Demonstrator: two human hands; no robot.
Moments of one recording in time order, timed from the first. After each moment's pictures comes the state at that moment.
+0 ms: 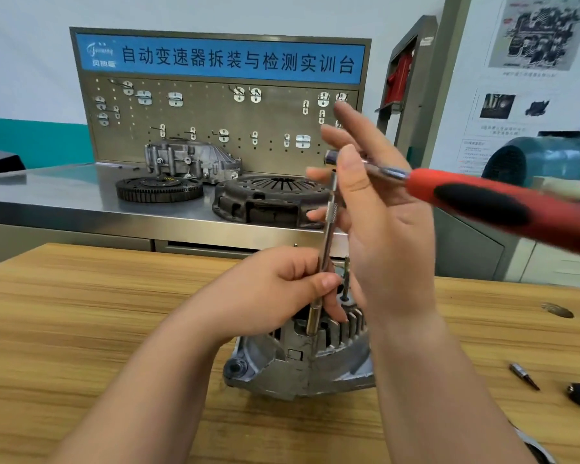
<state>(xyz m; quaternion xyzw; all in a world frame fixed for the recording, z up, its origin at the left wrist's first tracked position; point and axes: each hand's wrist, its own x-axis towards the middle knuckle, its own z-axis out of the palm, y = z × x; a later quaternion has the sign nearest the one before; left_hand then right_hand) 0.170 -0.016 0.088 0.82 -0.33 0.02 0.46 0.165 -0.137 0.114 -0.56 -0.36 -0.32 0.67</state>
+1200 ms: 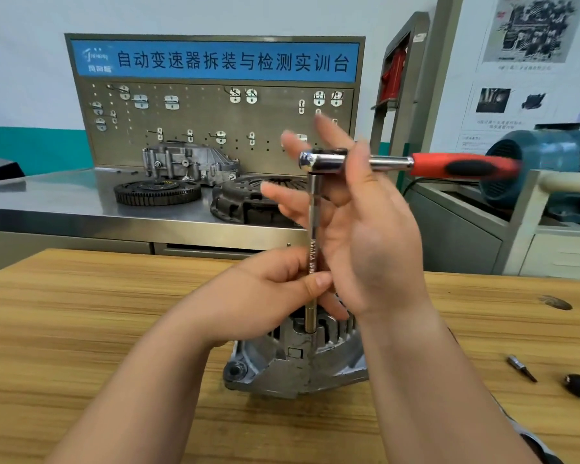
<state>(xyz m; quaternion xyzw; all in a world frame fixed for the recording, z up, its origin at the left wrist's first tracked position) 0.167 -0.018 0.087 0.81 -0.33 -0.01 0.49 0.161 -0.137 0.115 -0.47 -0.35 -0.12 0.80</state>
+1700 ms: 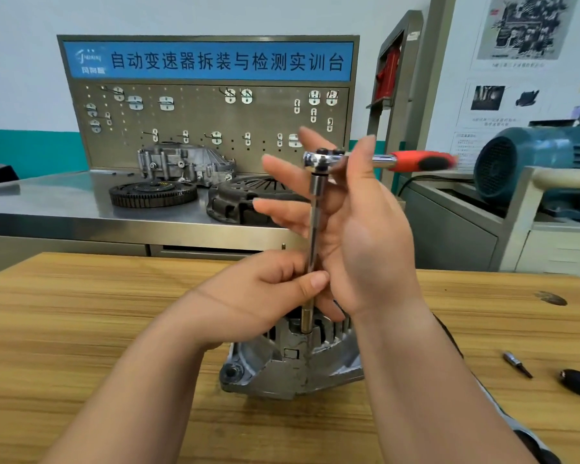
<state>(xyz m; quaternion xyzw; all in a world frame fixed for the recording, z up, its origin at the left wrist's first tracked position) 0.167 -0.018 0.088 0.79 -0.36 -0.03 0.49 0.160 -0.138 0.114 -0.49 -0.34 -0.12 0.79</state>
